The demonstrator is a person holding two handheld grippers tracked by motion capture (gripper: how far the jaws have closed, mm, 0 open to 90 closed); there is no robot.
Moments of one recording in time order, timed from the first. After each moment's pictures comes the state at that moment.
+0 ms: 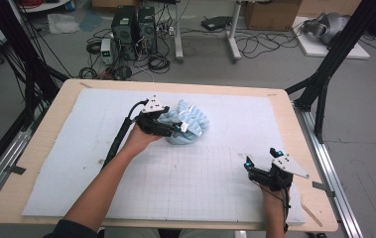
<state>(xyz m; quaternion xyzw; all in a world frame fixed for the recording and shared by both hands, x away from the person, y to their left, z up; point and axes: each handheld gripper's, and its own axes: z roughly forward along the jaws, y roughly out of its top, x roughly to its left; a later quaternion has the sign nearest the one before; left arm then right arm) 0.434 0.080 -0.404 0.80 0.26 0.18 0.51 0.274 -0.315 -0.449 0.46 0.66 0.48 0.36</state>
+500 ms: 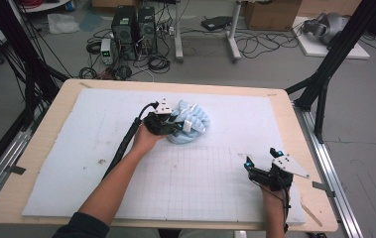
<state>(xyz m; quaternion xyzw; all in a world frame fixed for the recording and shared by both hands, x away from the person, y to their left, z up) 0.443 0.064 -0.417 0.83 0.24 0.17 0.47 0.274 -0.315 -0.449 0.46 0.66 0.48 0.36</state>
